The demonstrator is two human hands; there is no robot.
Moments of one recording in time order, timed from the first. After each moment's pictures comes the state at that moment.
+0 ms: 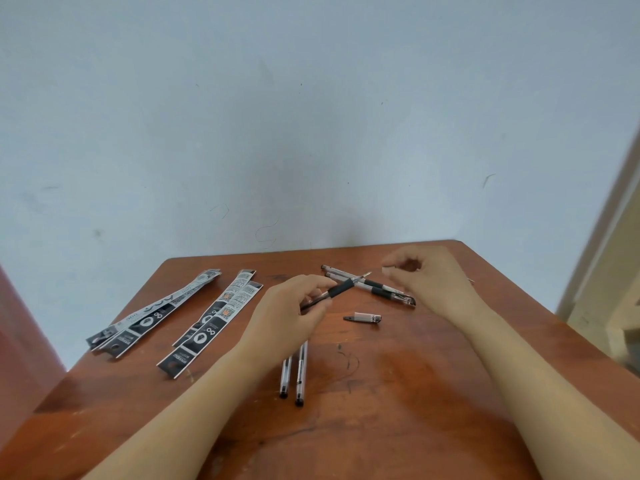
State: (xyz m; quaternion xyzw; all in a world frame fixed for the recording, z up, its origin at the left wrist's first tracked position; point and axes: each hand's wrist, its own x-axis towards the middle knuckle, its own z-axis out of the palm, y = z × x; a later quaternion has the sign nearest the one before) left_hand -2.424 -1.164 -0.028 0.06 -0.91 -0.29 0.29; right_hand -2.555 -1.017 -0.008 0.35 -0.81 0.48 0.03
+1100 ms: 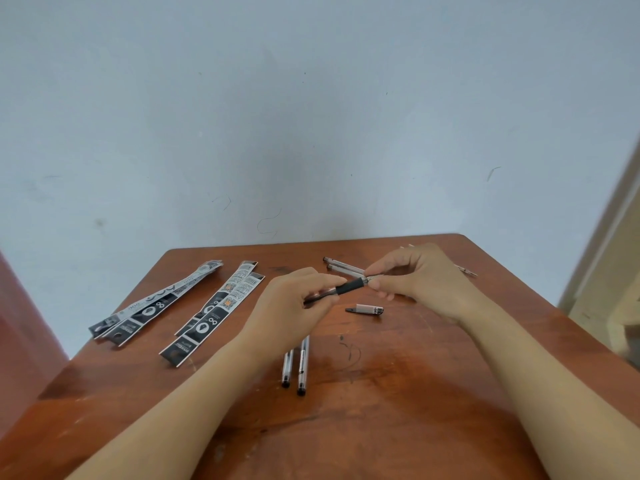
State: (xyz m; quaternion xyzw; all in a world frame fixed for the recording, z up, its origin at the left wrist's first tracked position) left_hand -2.423 -1.167 -0.032 0.01 -0.92 -0.28 0.29; right_hand -2.540 -1.016 -0.006 0.42 -0.72 0.54 -0.12
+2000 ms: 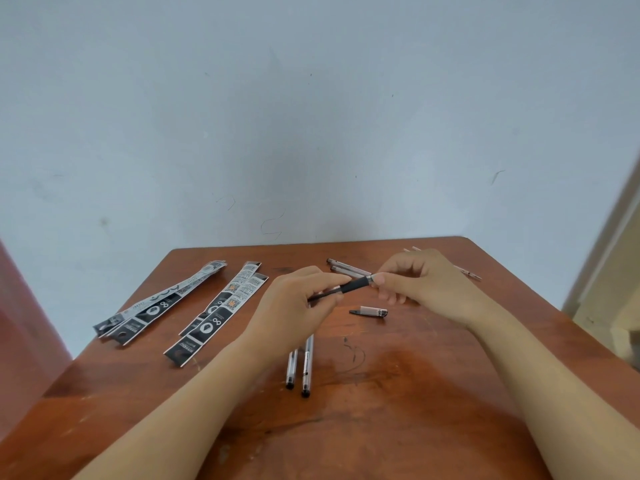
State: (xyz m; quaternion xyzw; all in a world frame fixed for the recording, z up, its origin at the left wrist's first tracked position) left_hand -2.425 -1.171 -0.034 0.00 -0.91 -0.27 0.32; right_hand -2.541 -1.015 -0.006 0.45 -0.73 0.50 -0.13
